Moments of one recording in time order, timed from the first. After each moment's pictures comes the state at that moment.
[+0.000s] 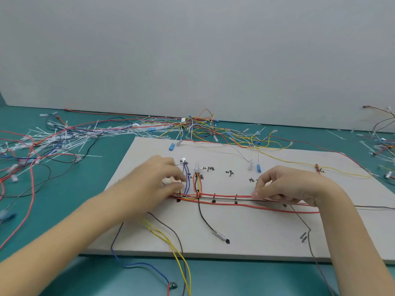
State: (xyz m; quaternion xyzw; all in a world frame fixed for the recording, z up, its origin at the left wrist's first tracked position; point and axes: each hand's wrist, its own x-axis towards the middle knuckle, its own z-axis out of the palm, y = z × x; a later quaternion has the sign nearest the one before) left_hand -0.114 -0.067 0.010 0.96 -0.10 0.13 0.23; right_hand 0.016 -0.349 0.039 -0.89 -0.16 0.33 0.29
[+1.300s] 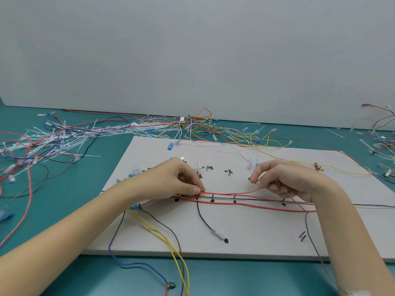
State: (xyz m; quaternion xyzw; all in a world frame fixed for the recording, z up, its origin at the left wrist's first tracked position) left_hand -0.076 -0.080 0.005 0.89 -0.08 -0.06 0.45; right_hand 0.024 -0.347 0.037 -0.85 -0.11 0.31 0.42
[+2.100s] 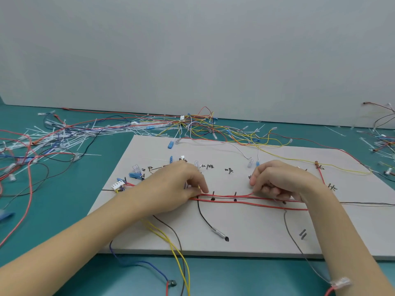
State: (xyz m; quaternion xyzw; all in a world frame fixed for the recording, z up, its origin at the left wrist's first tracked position) left_hand -0.089 -0.095 0.002 0.95 -0.14 0.07 0.26; right_hand 0.021 -0.336 0.028 -0.87 -0.08 0.29 0.39
